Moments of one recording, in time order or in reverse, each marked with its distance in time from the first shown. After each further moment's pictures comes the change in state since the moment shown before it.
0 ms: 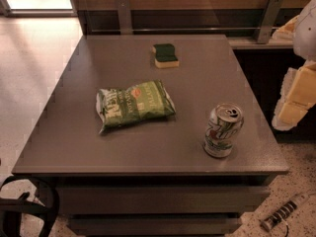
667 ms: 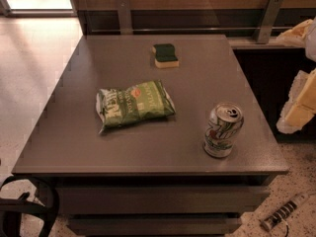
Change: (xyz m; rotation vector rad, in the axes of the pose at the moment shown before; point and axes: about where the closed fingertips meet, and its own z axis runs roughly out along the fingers) arm 0.008 0.003 0.001 -0.025 -0.135 0.026
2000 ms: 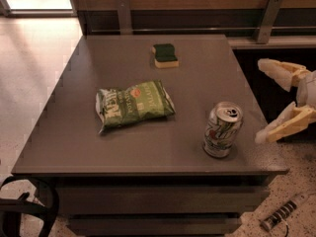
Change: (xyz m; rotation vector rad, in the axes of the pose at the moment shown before) arm -0.006 0.004 0.053 -0.052 -0.888 0.078
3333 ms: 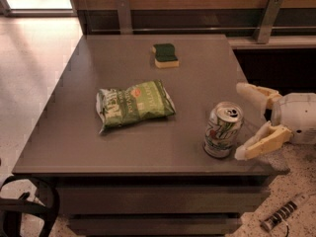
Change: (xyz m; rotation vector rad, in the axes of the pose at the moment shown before) arm 0.027 0.026 0.042 -0.068 -0.086 0.142
